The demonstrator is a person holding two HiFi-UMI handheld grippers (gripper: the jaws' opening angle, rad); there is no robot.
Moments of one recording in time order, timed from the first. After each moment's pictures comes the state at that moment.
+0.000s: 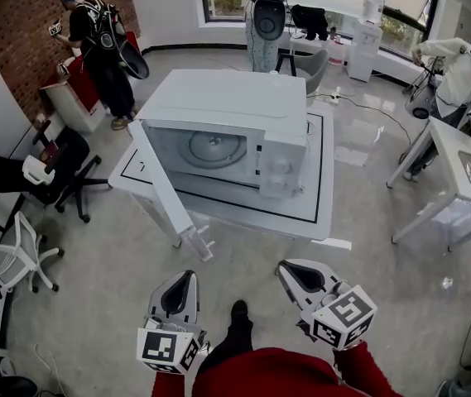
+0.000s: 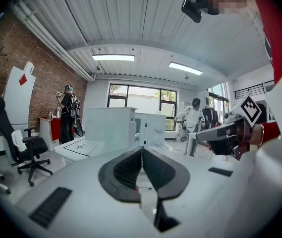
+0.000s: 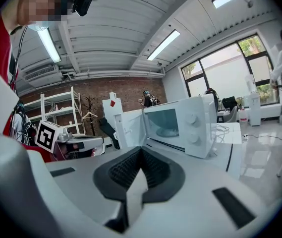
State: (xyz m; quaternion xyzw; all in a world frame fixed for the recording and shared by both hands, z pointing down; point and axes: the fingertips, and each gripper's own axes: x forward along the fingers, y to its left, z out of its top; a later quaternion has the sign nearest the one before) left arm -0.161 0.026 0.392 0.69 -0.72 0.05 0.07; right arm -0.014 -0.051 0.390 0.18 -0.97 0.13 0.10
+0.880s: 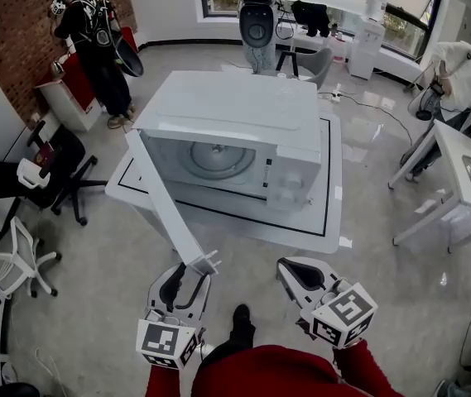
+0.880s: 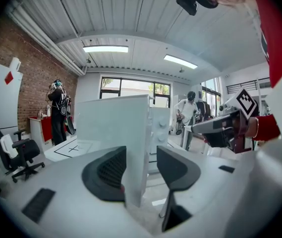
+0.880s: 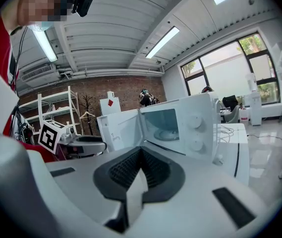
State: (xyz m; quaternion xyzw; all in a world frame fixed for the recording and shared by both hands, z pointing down) left arm -0.186 -0.024 0.401 0.73 -0.68 0.09 0.08; right arm -0.051 -0.090 0.390 0.18 -0.97 0.13 0.10
